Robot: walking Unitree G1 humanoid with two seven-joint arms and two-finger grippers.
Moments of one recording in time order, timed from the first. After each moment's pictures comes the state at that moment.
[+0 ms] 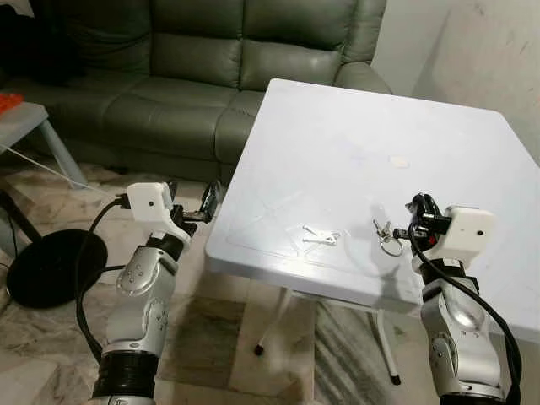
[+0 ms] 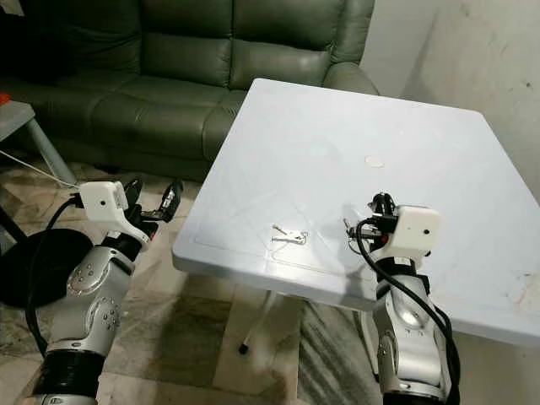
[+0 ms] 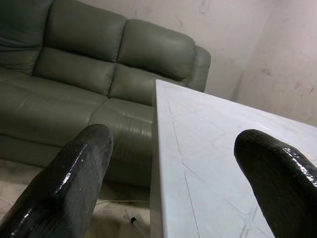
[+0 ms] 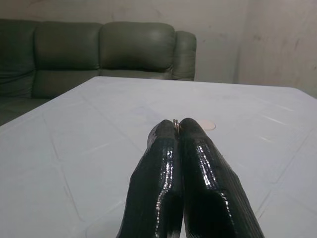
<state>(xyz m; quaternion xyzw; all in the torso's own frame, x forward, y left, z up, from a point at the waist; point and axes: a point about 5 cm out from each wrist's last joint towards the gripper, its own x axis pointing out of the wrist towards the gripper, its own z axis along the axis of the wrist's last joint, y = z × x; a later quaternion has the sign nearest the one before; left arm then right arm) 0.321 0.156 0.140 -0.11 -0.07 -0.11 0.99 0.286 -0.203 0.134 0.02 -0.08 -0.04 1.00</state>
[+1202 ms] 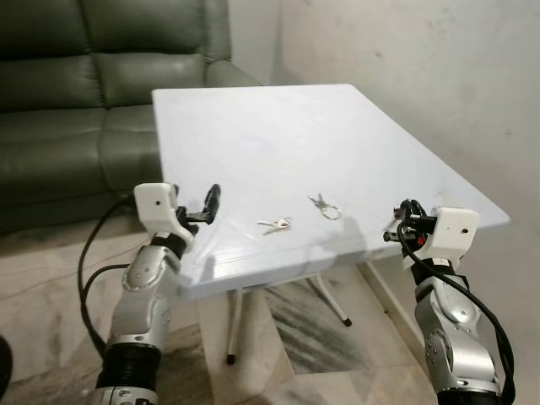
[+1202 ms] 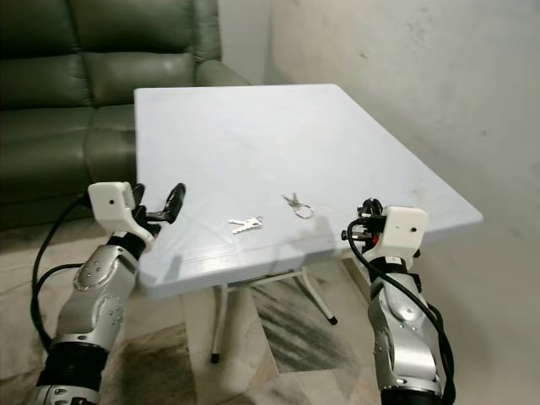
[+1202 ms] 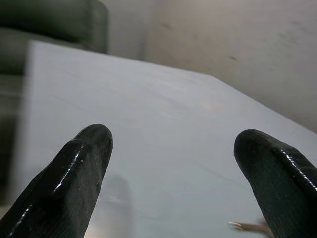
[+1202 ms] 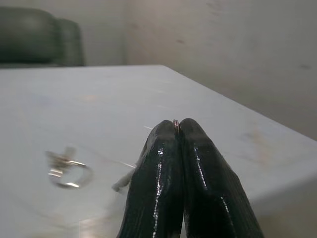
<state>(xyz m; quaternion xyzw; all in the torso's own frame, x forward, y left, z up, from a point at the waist) 0.326 0.154 0.127 -0.11 -0.03 -0.09 0.99 0.290 -0.204 0.127 0.02 -0.05 -0.04 1.00</state>
